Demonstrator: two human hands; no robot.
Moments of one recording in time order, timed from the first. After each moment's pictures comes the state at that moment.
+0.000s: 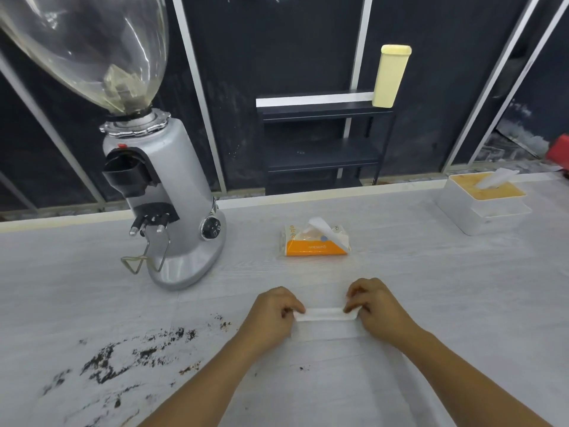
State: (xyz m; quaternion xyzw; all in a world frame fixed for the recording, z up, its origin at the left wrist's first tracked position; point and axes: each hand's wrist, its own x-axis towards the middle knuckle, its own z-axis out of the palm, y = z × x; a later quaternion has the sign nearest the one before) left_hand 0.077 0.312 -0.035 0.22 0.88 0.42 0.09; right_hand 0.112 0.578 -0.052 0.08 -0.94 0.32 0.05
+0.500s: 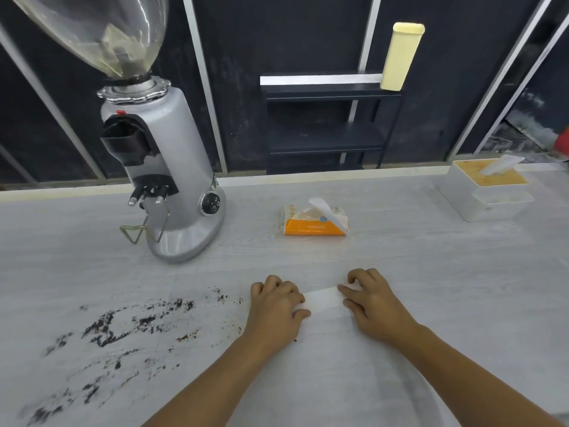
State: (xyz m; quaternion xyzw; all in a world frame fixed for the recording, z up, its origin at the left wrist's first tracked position) left_hand 0.116 0.326 -0.061 0.27 0.94 0.20 -0.07; right_hand 0.142 0.583 -0.067 0.17 -0.97 0.16 0.10
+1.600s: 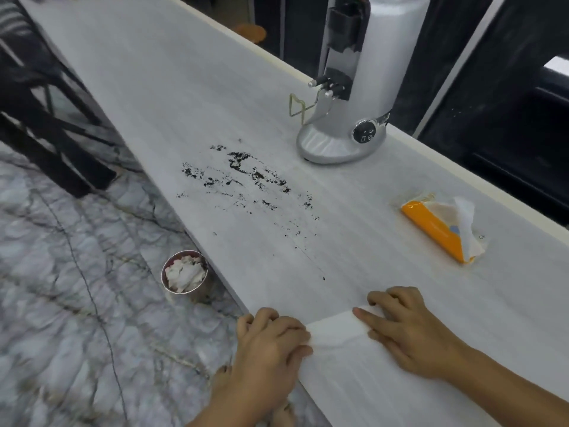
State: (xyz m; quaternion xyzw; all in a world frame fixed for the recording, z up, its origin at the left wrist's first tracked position) left_hand 0.328 0.424 -0.079 -0.18 0.94 0.22 -0.21; right_hand 0.084 0.612 -0.063 0.69 -0.71 0.14 -0.01
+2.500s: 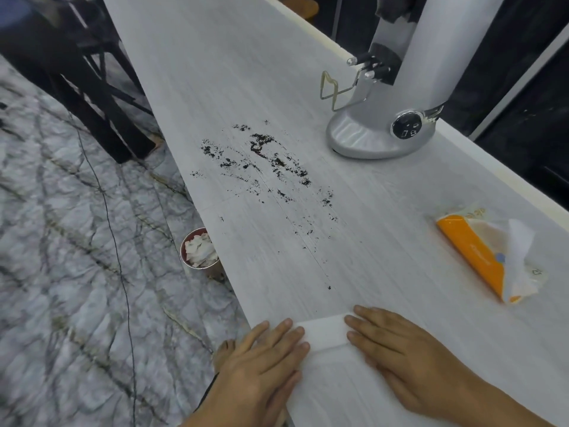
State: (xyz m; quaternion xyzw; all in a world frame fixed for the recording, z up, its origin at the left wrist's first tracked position) left_hand 0.338 0.445 -0.095 -0.13 0.95 0.19 -0.23; right_hand 0.066 0.593 -0.068 0.77 -0.61 0.15 -0.09
